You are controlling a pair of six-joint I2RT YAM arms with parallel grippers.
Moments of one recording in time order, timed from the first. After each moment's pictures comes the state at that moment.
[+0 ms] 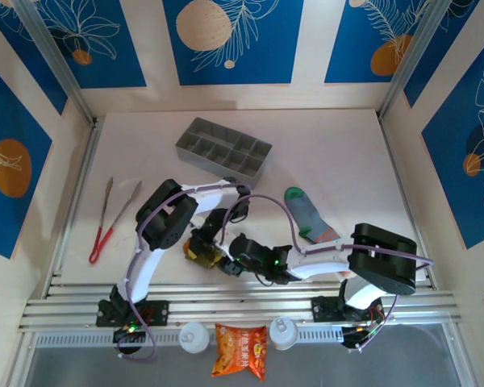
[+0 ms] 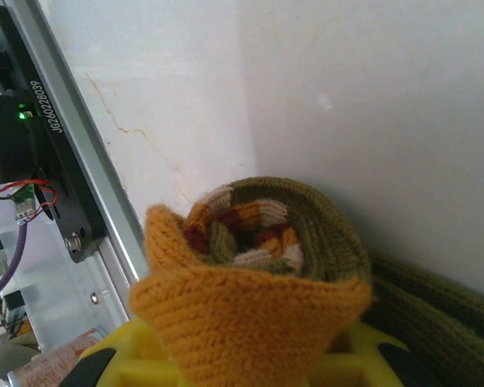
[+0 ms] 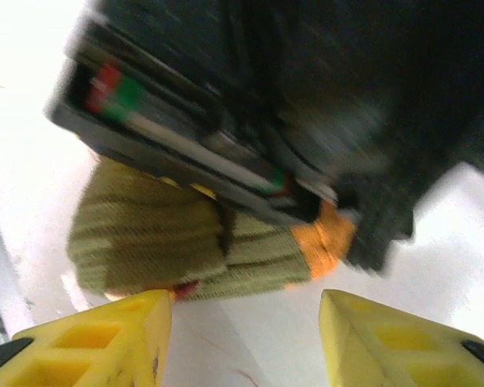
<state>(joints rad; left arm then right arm) -0.82 2.22 1.51 -1.59 -0.02 -1.67 1.25 1.54 0.62 0.22 0.22 0.15</state>
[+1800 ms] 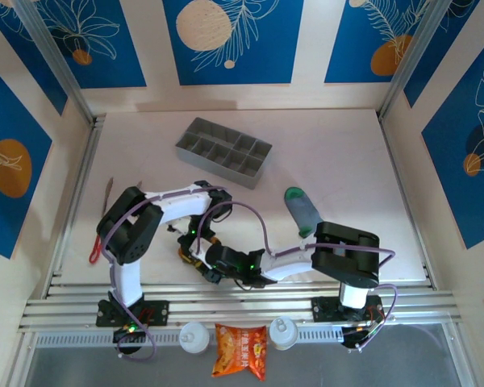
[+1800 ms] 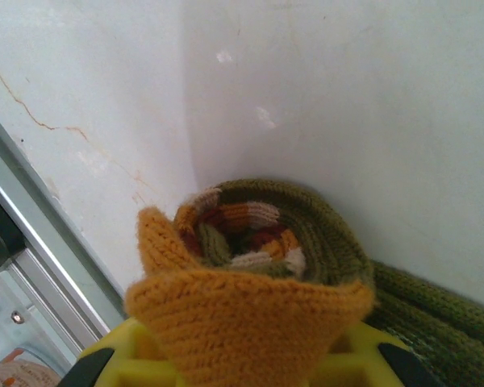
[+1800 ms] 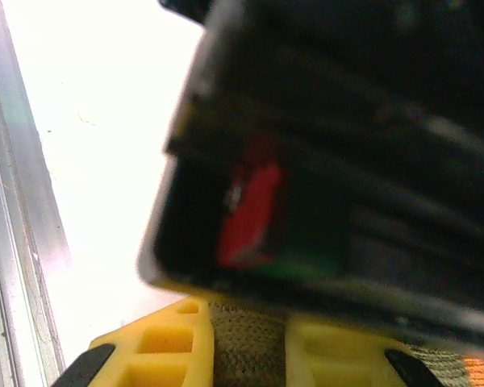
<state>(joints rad) -0.76 1.90 1.18 -1.25 0.06 -1.67 1.31 1.78 0.79 0.28 0.18 0.17</state>
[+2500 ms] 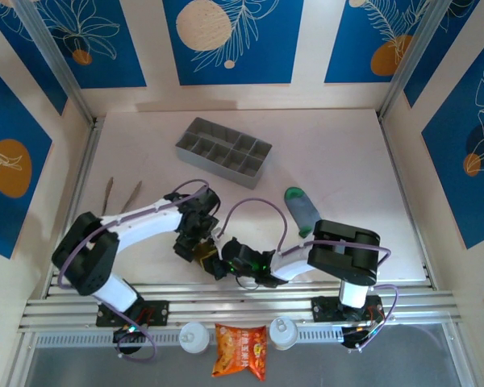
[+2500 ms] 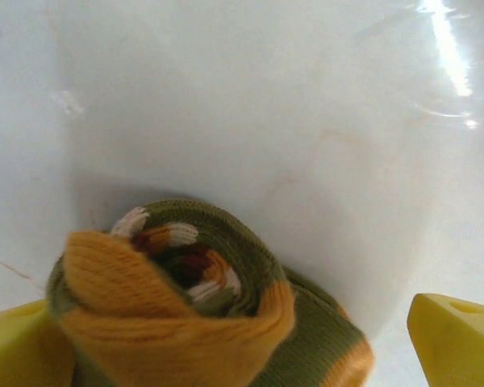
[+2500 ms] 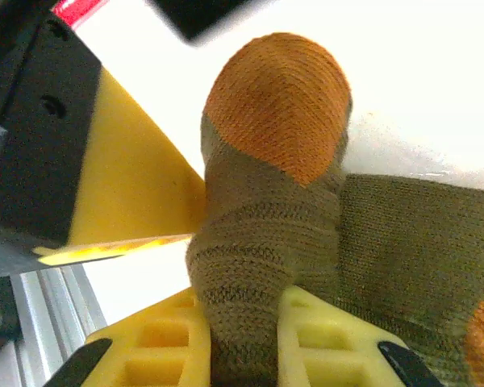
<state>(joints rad) -0.73 1.53 0.91 -0.79 0.03 -1.72 1.25 1.80 0.61 0.59 0.08 0.62</state>
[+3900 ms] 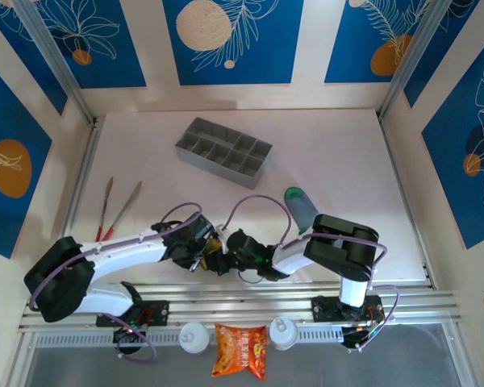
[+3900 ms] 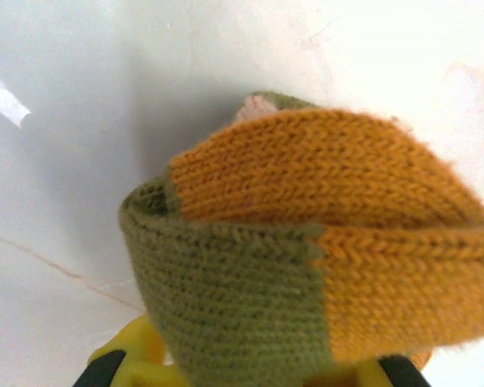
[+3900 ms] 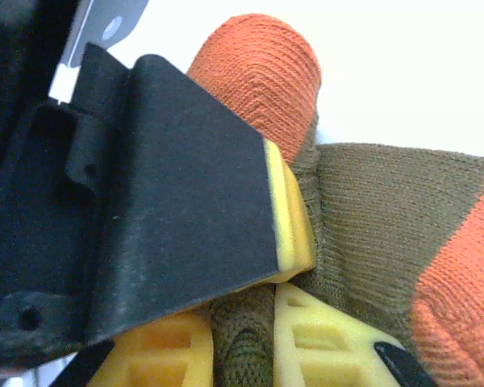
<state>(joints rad) -0.84 1.34 0.58 -0.53 0.00 -1.86 1.16 1.81 0.63 0.58 -0.11 0.63</state>
